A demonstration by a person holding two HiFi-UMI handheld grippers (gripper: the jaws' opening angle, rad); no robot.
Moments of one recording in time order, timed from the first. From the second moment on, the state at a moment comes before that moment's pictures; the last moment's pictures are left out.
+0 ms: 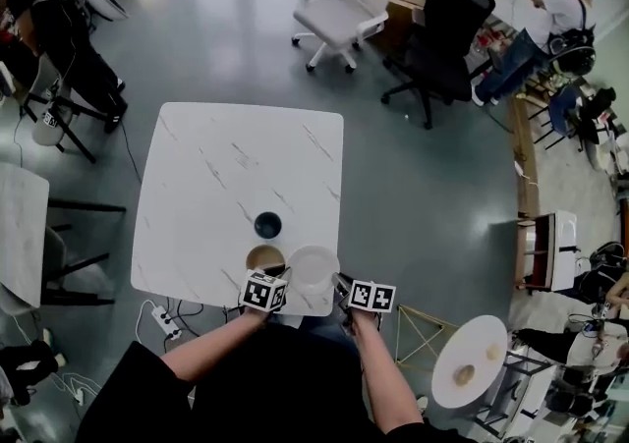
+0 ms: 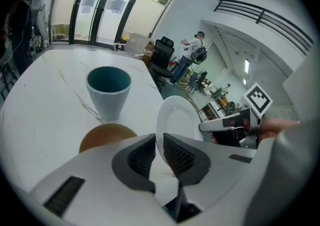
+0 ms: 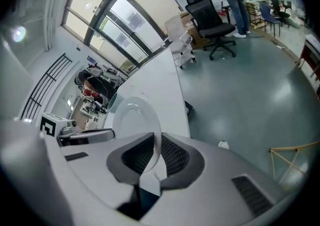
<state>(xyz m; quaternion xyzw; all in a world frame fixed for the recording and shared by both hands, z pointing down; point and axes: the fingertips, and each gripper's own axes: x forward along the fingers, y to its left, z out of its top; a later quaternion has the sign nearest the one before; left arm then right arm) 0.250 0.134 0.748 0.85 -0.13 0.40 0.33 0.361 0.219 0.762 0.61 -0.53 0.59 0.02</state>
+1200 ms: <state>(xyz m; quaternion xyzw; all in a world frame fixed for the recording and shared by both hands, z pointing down) 0.267 0.137 0.817 0.74 -0.36 0.36 0.44 0.406 0.142 0.821 0.43 -0.65 0.58 0.23</state>
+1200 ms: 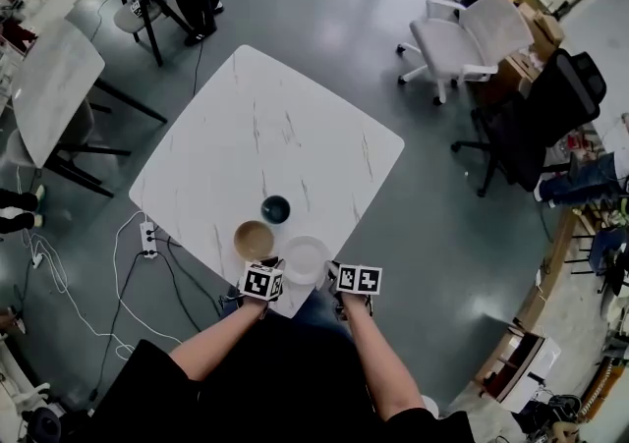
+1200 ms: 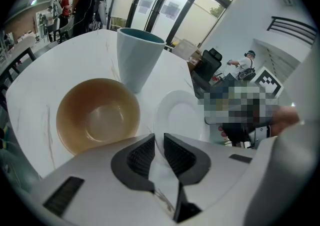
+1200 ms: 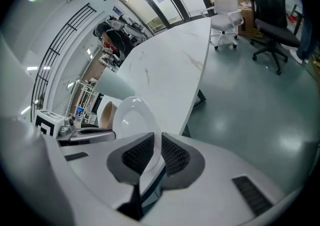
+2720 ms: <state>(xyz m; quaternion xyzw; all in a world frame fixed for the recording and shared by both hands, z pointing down) 0.266 0.135 0.844 0.72 -0.39 0.38 0.43 0.401 0.124 0.844 0.43 -0.67 0.55 0.25</state>
